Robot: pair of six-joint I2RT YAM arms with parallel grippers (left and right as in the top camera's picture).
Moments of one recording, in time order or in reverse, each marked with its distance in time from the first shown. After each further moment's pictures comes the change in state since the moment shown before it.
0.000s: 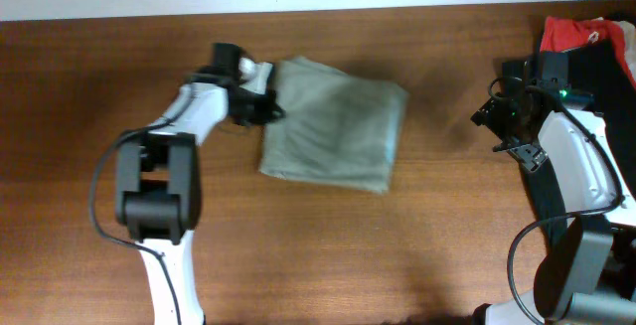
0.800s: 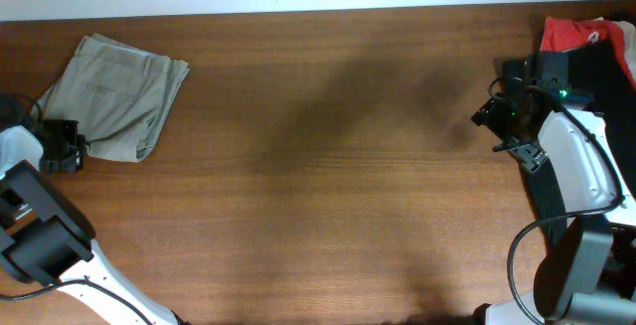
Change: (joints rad) left arm 0.748 -0.014 0.019 -0.053 -0.300 -0.784; right arm 0.000 0.000 0.000 0.000 0.002 0.000
